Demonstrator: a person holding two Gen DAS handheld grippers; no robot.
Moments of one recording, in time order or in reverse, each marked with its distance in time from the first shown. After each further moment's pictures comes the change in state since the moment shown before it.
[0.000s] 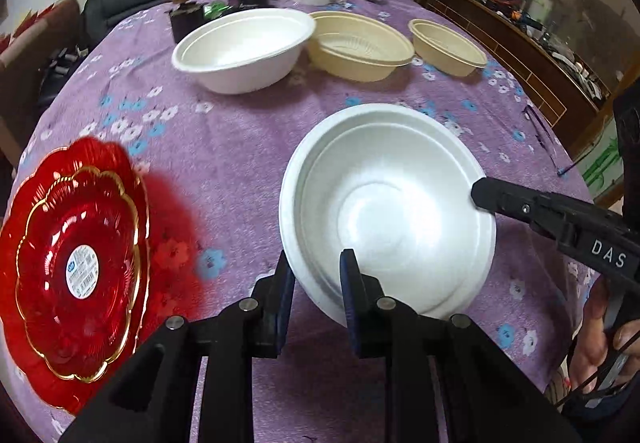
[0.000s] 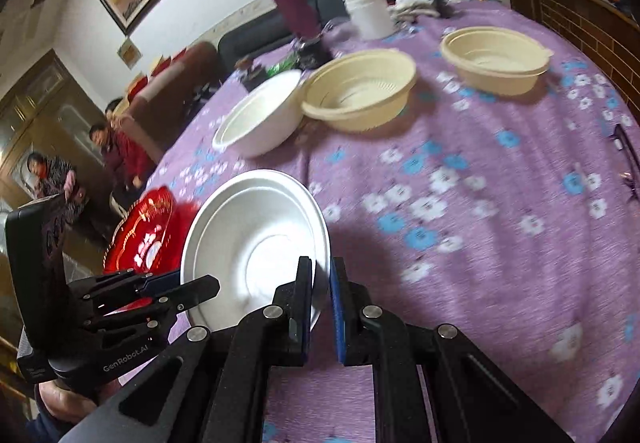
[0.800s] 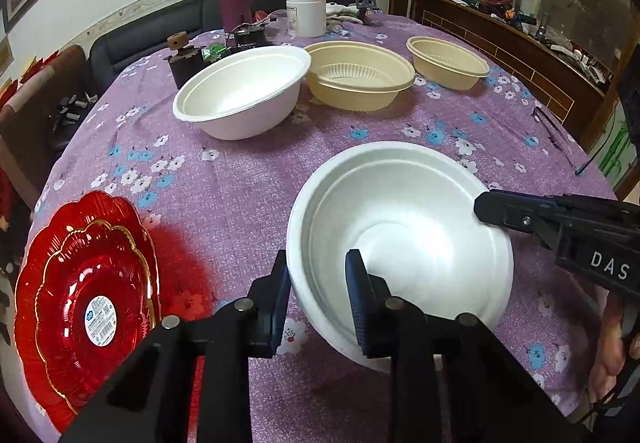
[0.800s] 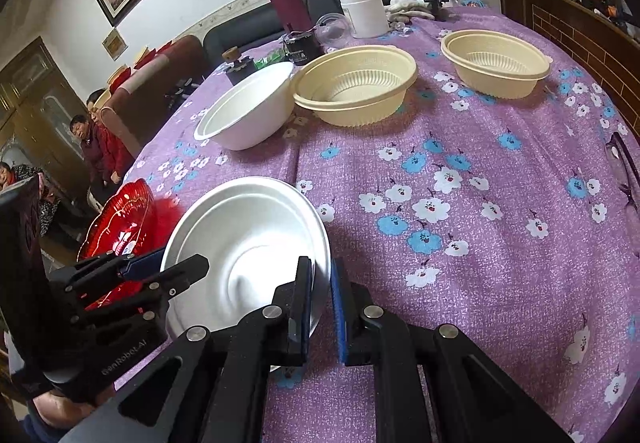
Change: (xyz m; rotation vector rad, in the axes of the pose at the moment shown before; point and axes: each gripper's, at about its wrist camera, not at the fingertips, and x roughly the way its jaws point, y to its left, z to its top) left arm 0.003 -0.009 0.007 0.094 -0.121 0.082; right arm 0.010 0.005 0.000 -0.021 -0.029 -0.085
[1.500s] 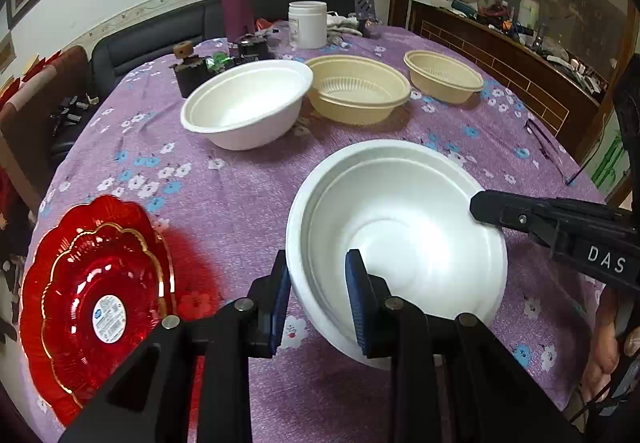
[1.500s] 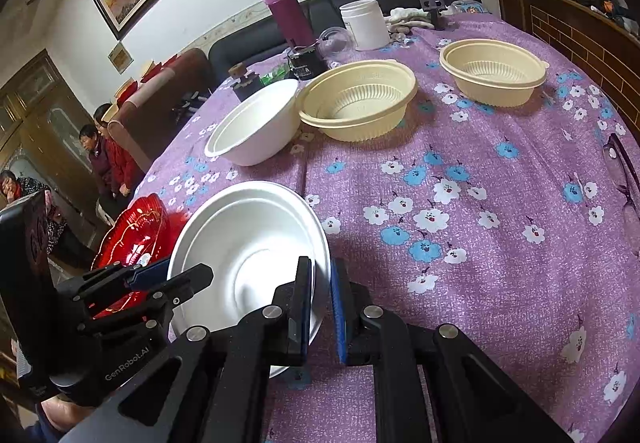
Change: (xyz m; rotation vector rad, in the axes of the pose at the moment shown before) left arm -0.019 0.003 0.000 -0.014 -0.033 -0.007; right arm -0.014 0.003 0.003 0.012 -0.035 0.035
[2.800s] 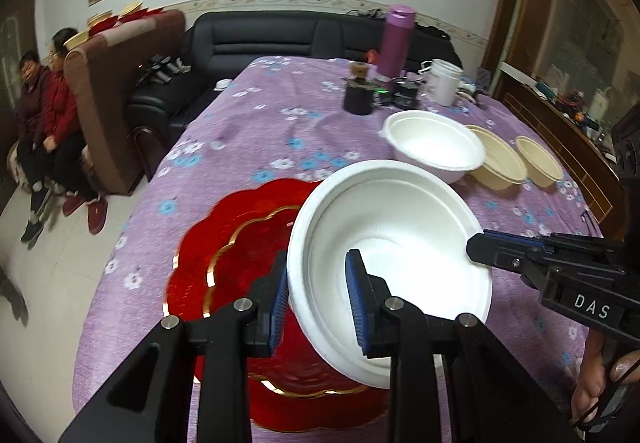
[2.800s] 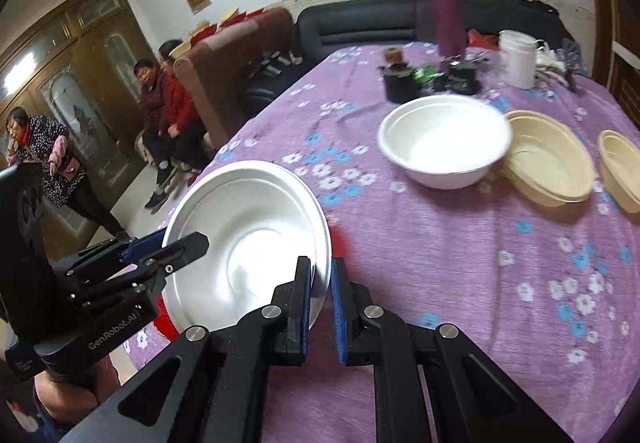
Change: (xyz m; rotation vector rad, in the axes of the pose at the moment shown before) left arm -0.069 0.169 -0.038 -0.304 -0.100 0.143; right arm 0.068 0.176 0.022 -0.275 0.107 0.129
